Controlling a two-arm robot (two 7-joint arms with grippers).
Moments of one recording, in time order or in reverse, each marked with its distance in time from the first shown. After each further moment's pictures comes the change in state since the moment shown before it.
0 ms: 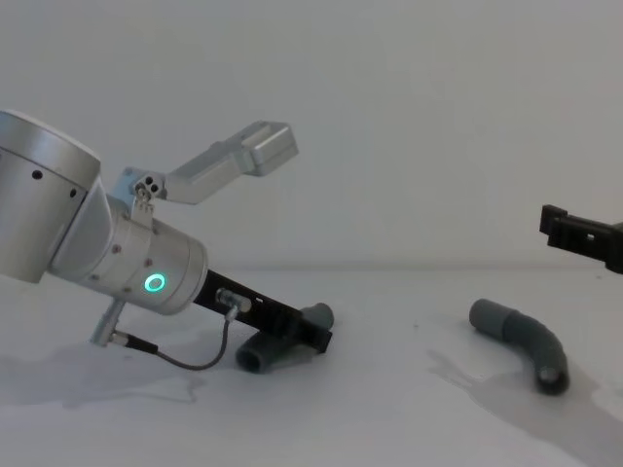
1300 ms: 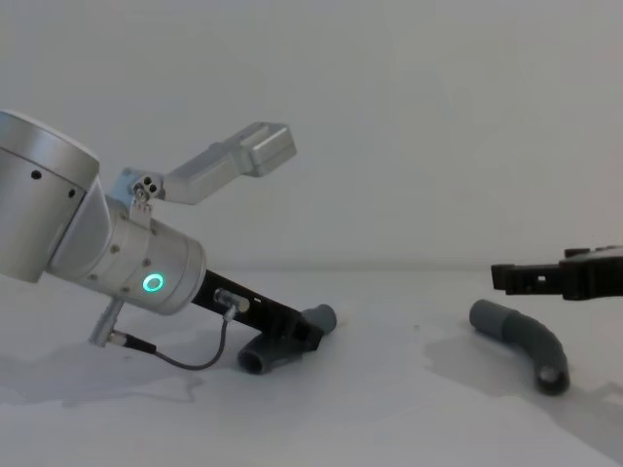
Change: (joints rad) left arm -0.003 0.000 0.000 0.007 0.001 -0.001 -0.004; right arm 0.226 0.070 -0.054 0.106 0.063 0.402 0.186
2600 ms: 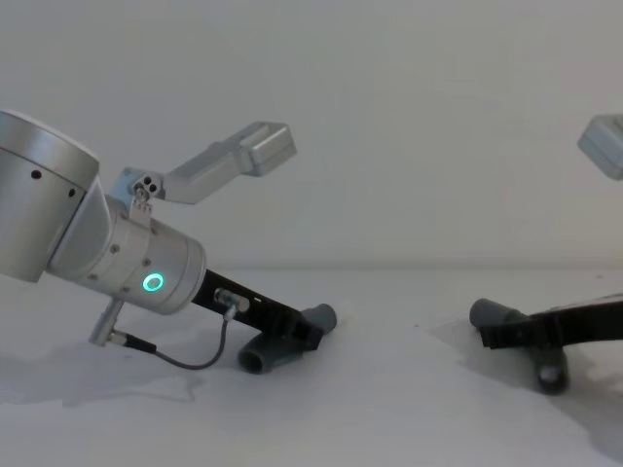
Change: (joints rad) left arm 0.000 0.000 0.000 0.000 0.000 0.000 0.000; right arm 0.131 -0.068 -0.061 0.194 -0.068 0.114 -0.038
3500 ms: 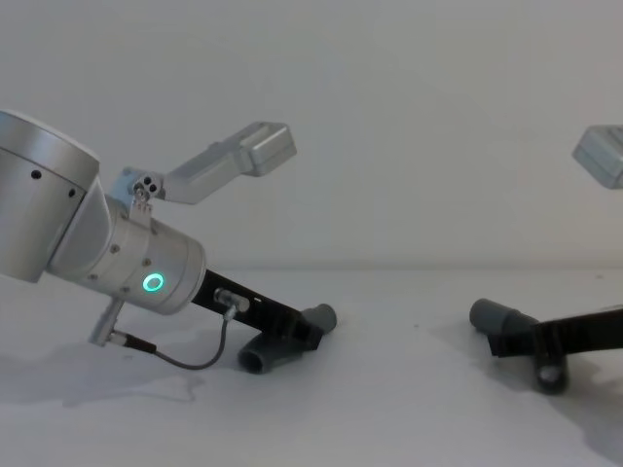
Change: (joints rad) left arm 0.000 0.000 0.000 0.000 0.000 0.000 0.000; right arm -0.005 -0.020 0.011 -0.001 -0.010 0.046 -0.004
